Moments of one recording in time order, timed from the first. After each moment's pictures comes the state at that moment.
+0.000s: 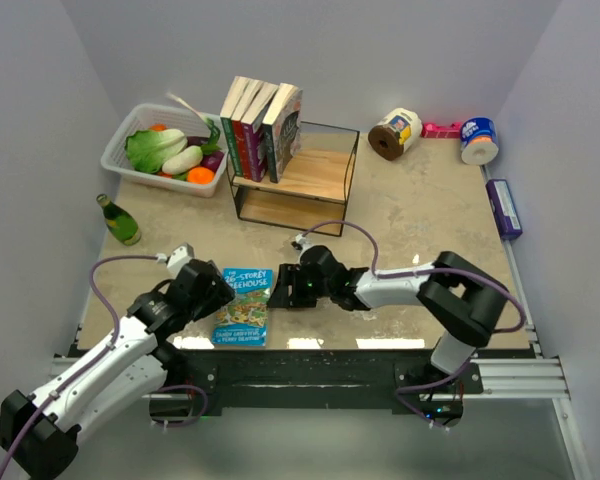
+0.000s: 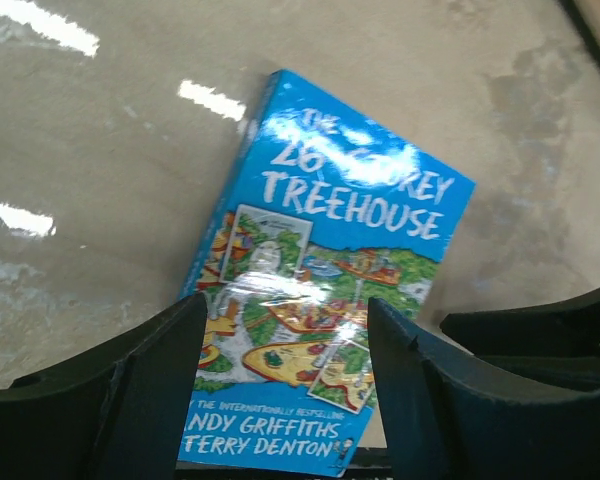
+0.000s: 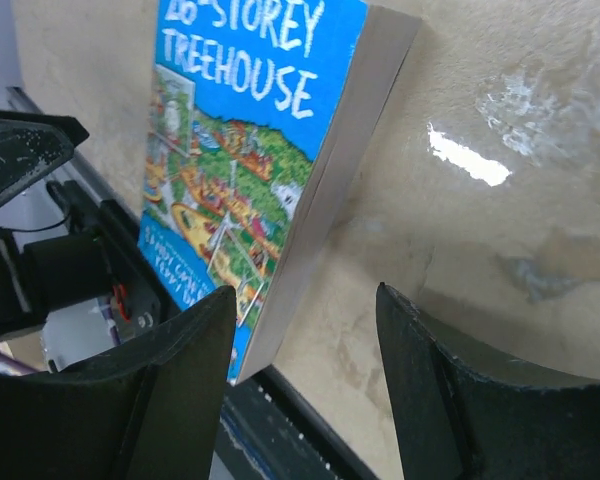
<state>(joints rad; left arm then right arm) -0.60 0.69 0.49 -0.69 -0.30 -1.03 0.96 1.65 0.74 0.24 -0.20 0.90</state>
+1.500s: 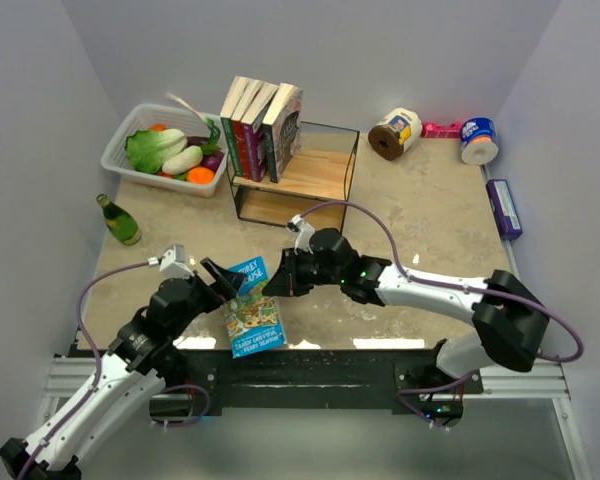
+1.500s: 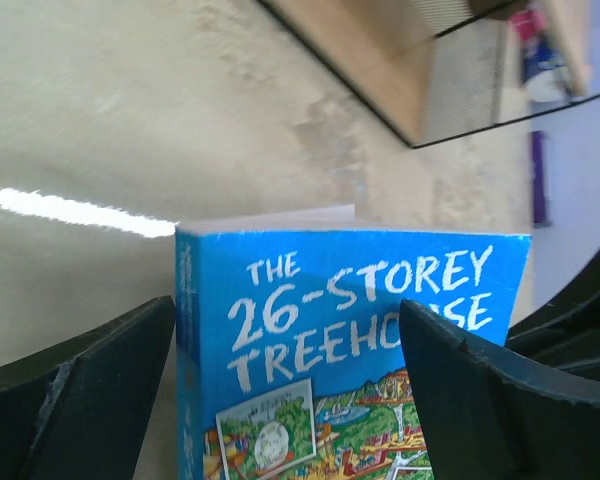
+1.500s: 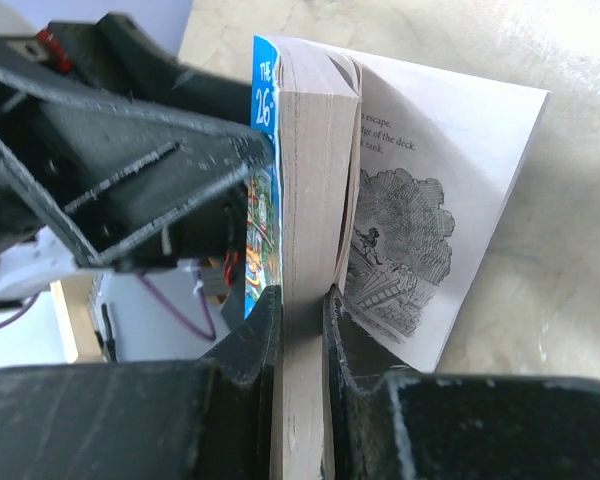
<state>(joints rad) -0.60 0.34 0.31 -0.45 -0.22 -0.98 0.98 1.48 0.85 0.15 -0.30 0.82</state>
